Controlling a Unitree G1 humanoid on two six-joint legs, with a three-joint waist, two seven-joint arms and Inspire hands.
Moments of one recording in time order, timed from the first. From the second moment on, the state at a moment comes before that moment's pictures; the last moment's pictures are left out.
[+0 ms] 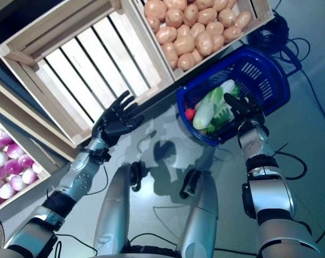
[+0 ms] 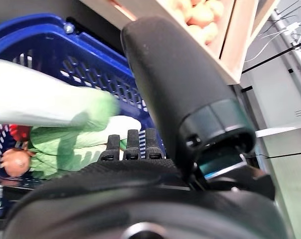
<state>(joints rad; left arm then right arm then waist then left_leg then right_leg) -0.45 0.42 -0.39 0.39 -0.94 -0.24 -0.08 -0.90 -0.58 0.06 1.16 1.10 -0.03 -0.04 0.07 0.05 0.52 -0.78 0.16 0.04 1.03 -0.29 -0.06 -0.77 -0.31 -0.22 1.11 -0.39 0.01</state>
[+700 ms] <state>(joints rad) -0.26 0.36 -0.40 0.47 -0.70 -0.17 -0.07 -0.44 -0.32 0.05 1.10 0.95 -0.04 -0.04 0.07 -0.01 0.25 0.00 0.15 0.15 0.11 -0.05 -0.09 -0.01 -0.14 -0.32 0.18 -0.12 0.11</state>
